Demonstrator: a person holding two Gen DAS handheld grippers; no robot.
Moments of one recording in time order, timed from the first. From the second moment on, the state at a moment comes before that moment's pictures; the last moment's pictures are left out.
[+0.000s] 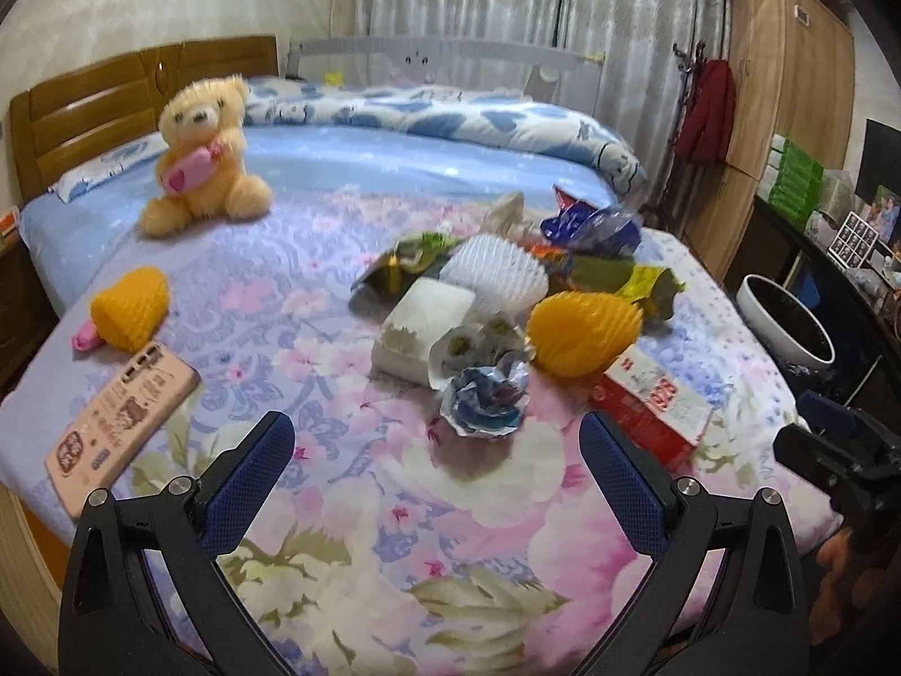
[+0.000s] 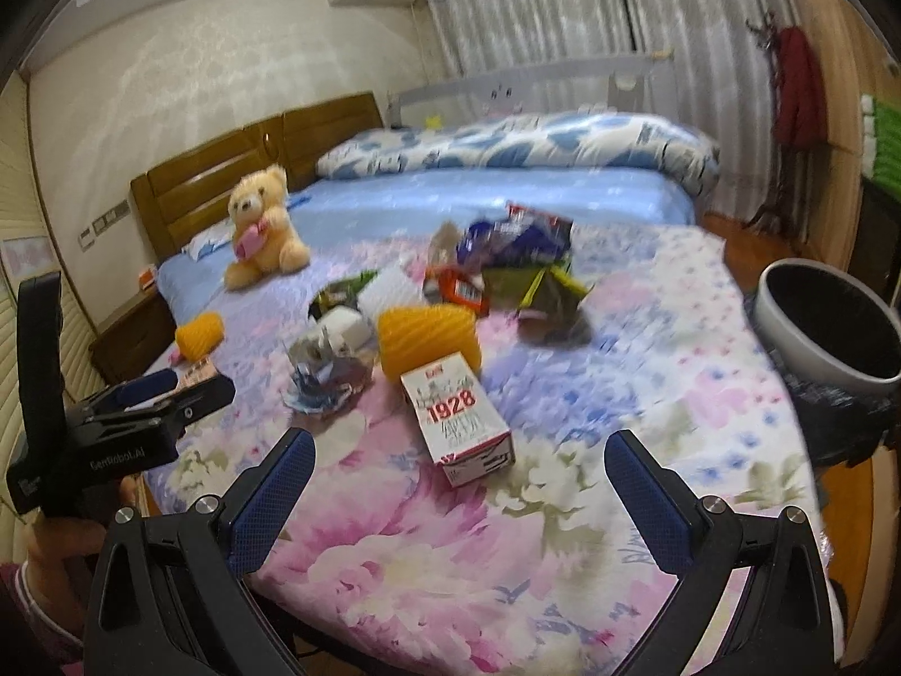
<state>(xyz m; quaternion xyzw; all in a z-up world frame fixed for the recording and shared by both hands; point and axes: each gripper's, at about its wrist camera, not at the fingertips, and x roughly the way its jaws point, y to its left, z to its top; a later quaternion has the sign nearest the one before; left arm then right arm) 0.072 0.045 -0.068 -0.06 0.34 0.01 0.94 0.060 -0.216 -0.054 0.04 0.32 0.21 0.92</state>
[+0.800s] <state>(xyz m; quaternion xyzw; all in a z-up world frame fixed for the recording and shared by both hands) 0.136 0.016 -0.115 -0.05 0.42 -0.07 0.90 0.123 -0.188 -0.106 -0.01 0.41 0.23 0.88</state>
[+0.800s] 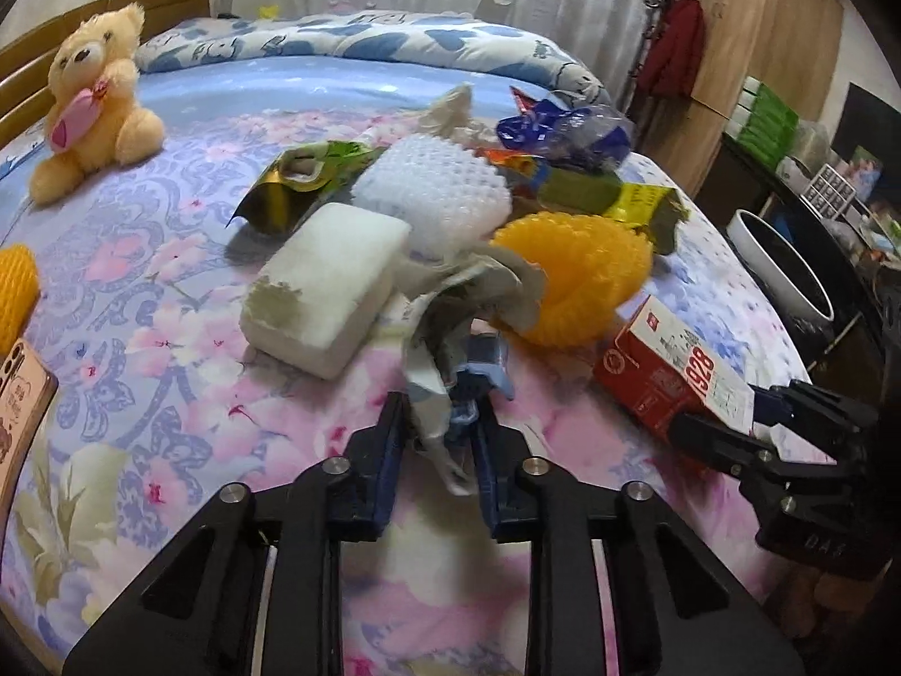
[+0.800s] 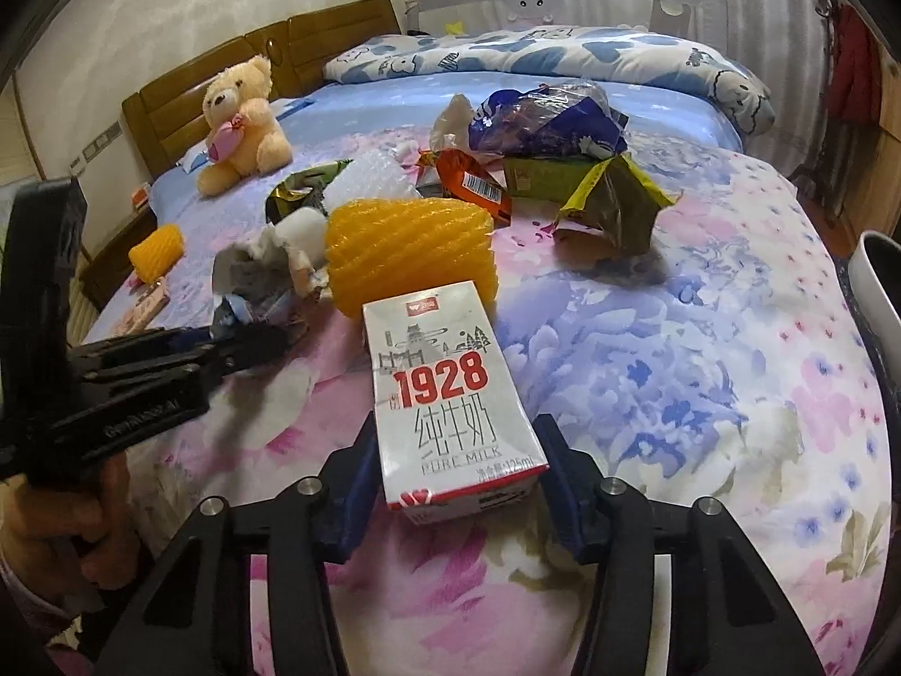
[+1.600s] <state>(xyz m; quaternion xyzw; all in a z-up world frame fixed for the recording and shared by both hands) 0.122 -0.085 -0.071 -0.02 0.40 -0.20 0.89 0.091 -0.294 -0.073 0.06 0.37 0.15 0.91</state>
